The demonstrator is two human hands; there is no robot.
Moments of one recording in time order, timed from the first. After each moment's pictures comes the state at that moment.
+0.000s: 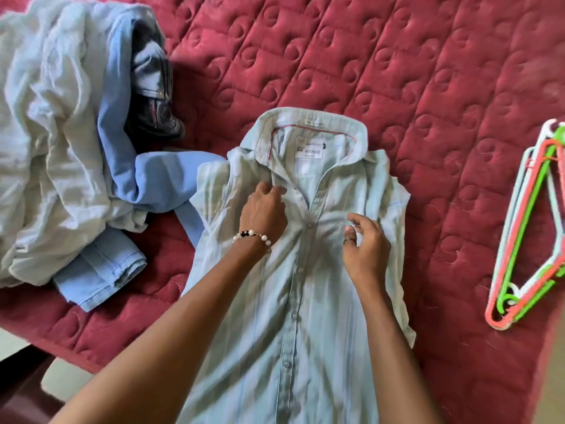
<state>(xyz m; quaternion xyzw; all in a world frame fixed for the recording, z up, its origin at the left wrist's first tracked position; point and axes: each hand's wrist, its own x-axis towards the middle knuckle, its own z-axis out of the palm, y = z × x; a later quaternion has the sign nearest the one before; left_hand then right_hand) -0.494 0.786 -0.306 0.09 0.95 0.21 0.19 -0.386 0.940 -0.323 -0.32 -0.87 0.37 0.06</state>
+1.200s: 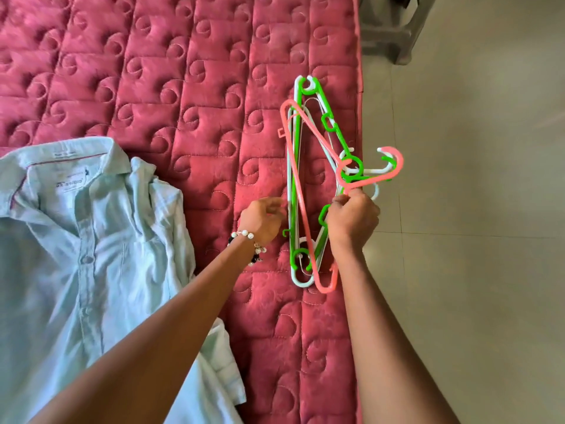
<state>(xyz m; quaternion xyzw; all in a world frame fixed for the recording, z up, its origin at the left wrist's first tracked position) -0.346 1.142 -0.335 0.08 0.83 0.40 0.39 -0.257 1.262 -0.310 -0.59 -0.76 0.25 0.13</state>
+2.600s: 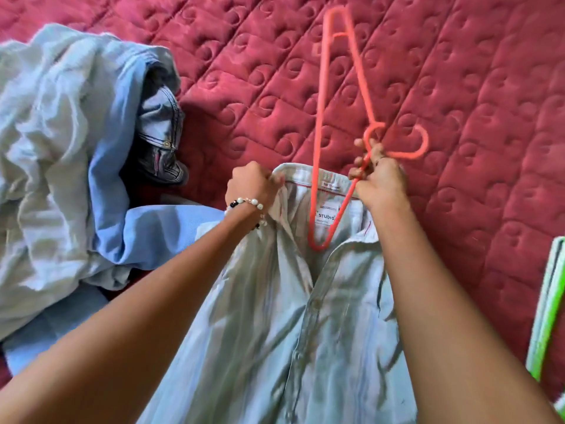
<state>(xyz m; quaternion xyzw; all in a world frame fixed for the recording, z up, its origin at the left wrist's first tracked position) -0.659 0.790 -0.314 -0.10 0.95 0.25 0.16 -0.648 0.986 -0.304 -0.39 -0.42 0.82 0.04</state>
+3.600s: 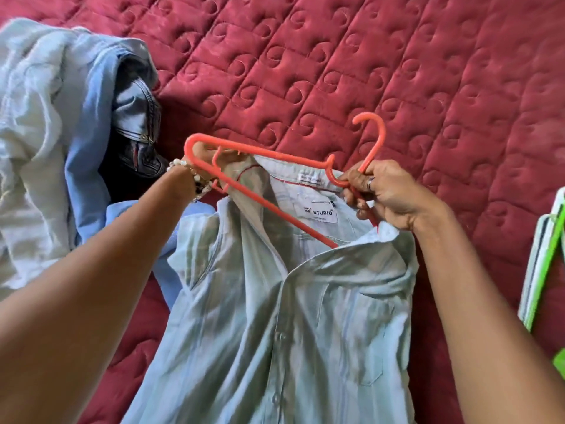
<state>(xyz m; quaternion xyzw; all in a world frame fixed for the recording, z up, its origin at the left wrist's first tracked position) -0.698 0.739 -0.321 -0.08 0.74 0.61 0.27 -0.585 1.020 -0.259 -0.23 -0.67 0.66 -0.25</state>
